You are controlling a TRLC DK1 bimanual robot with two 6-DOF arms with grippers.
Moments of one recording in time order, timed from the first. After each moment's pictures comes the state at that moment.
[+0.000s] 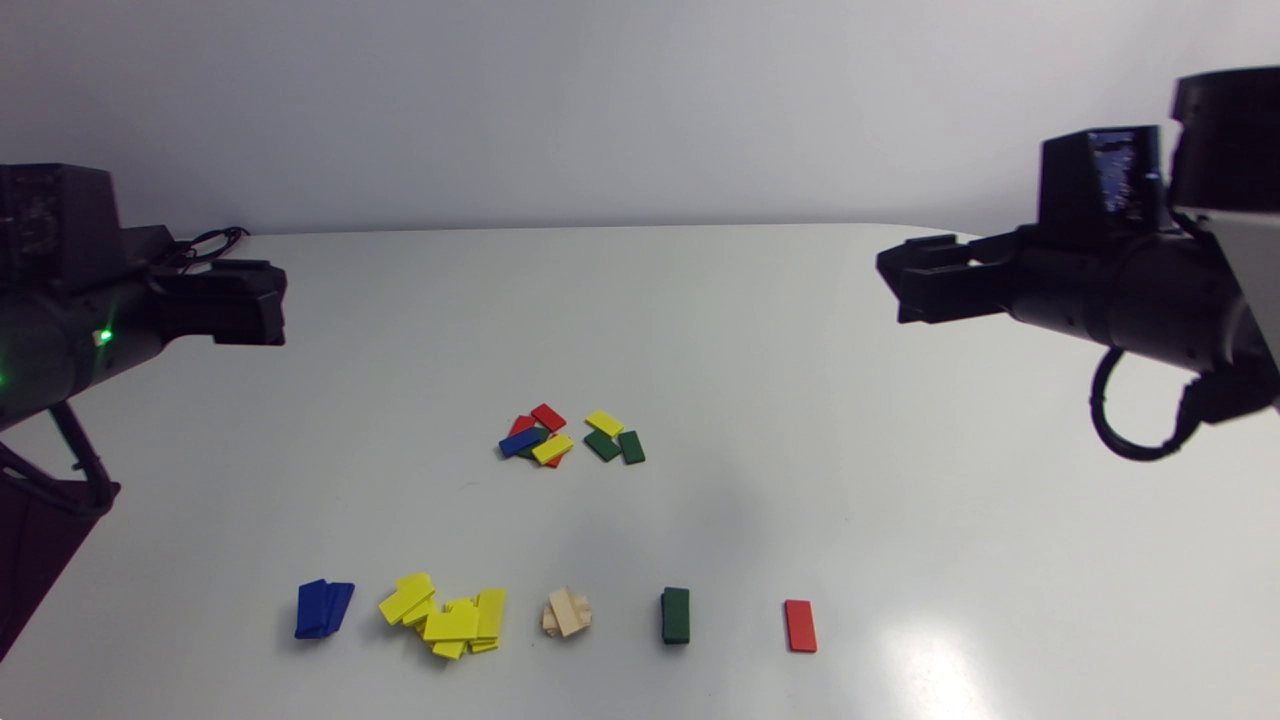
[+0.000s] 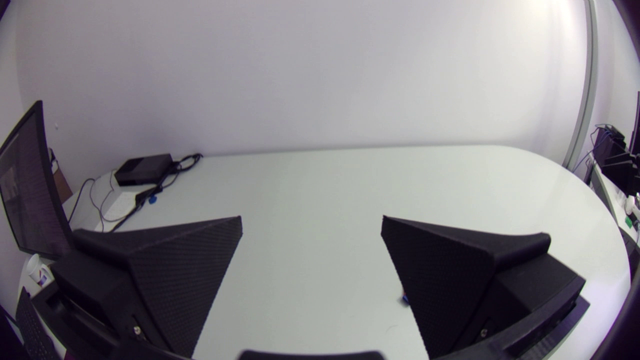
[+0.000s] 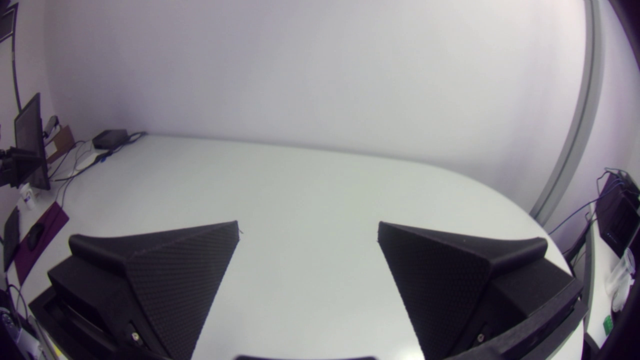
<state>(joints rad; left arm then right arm) -0.12 0.93 0.79 -0.24 -0.18 0.02 0.20 1.10 0.86 -0.11 -0.05 0.00</state>
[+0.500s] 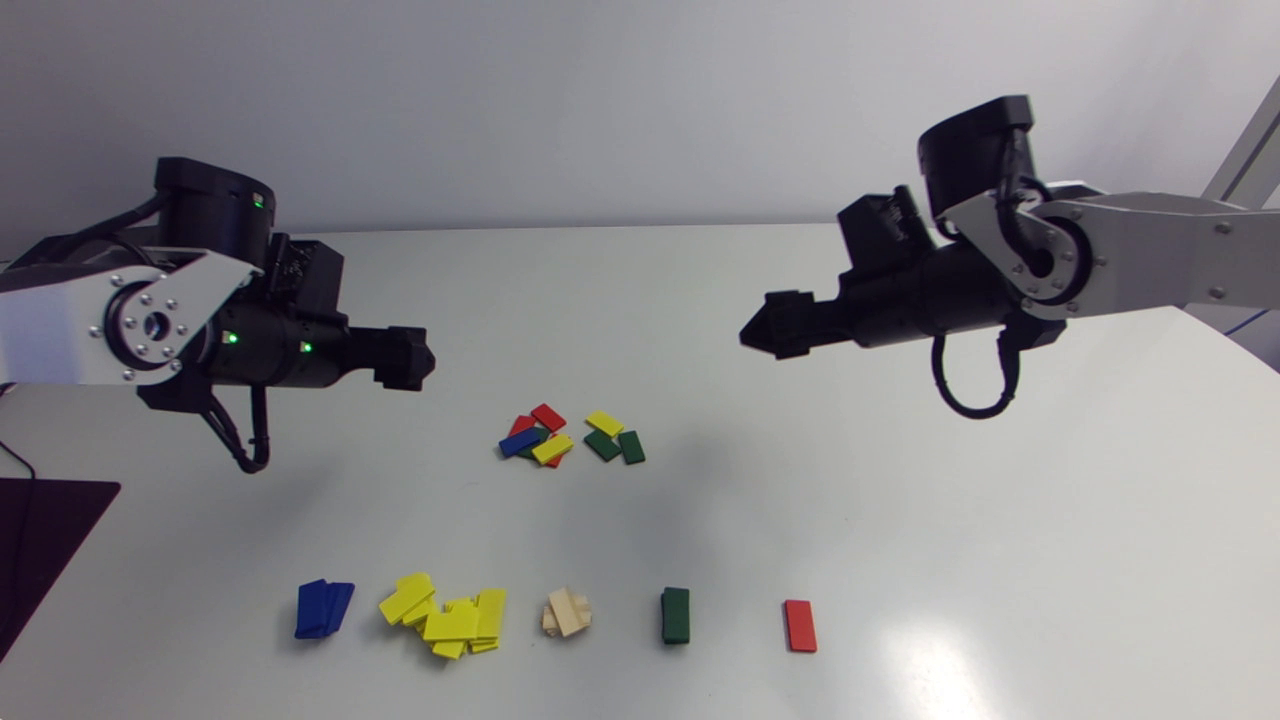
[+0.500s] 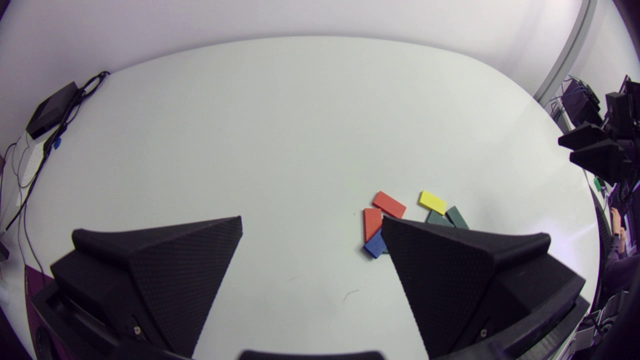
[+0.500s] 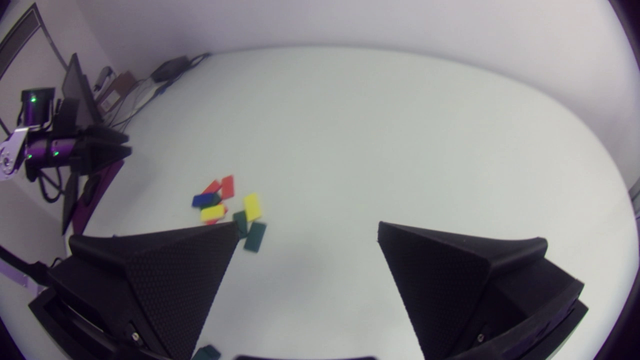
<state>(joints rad) -0.12 1.47 0.91 -0.22 0.08 0.01 0.24 1.58 1.10 -0.25 -0.40 0.00</state>
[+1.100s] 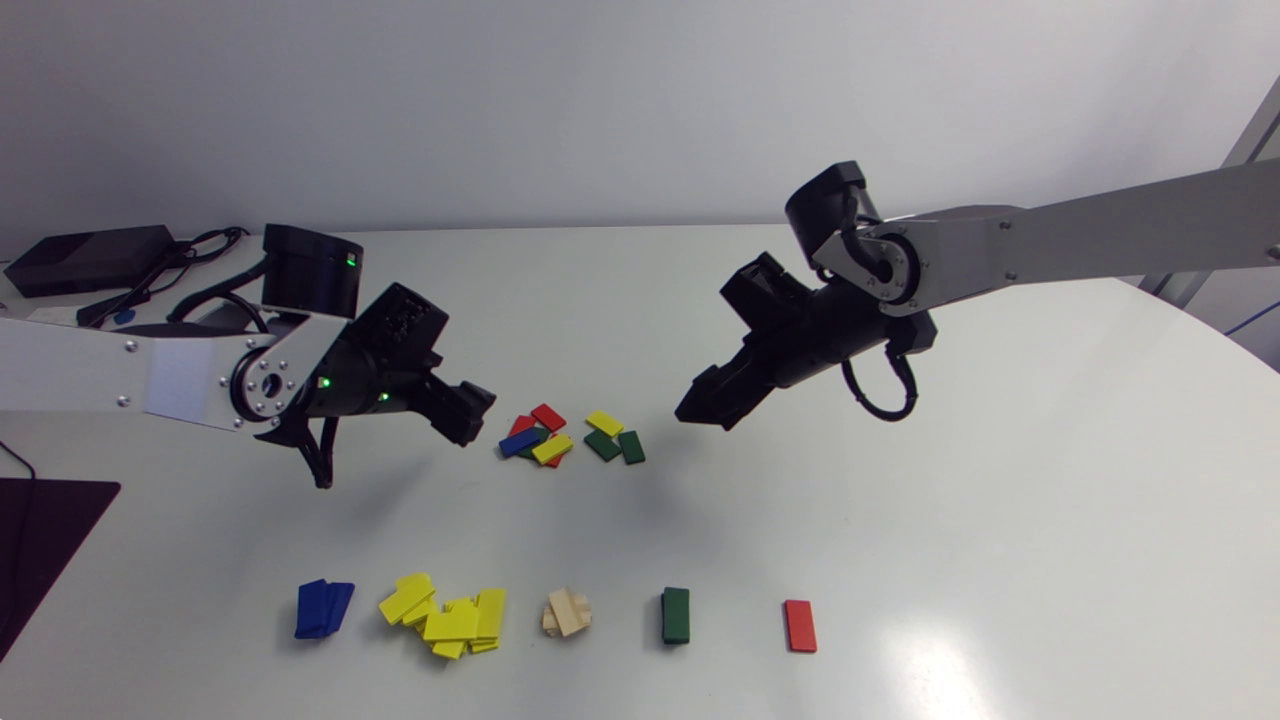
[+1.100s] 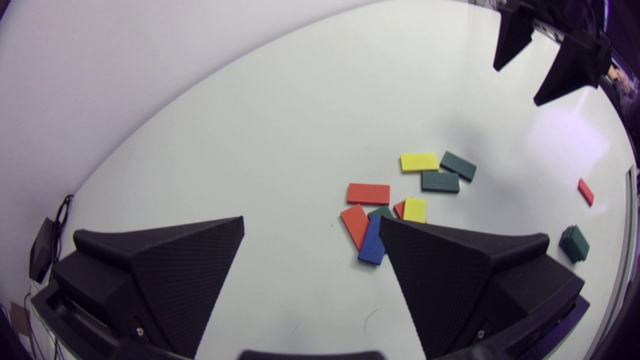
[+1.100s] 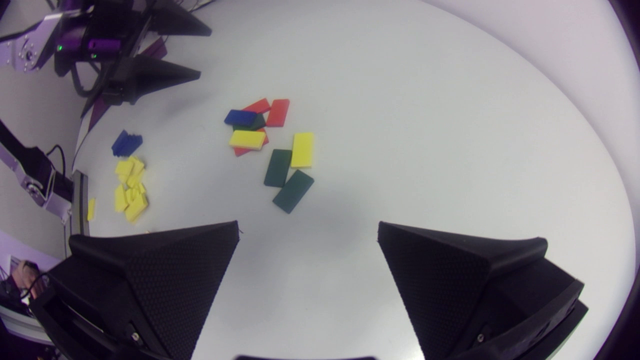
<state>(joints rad) -0.21 1.64 0.85 0.06 0.13 0.46 0.35 1.84 1.27 -0.39 -0.46 -0.39</state>
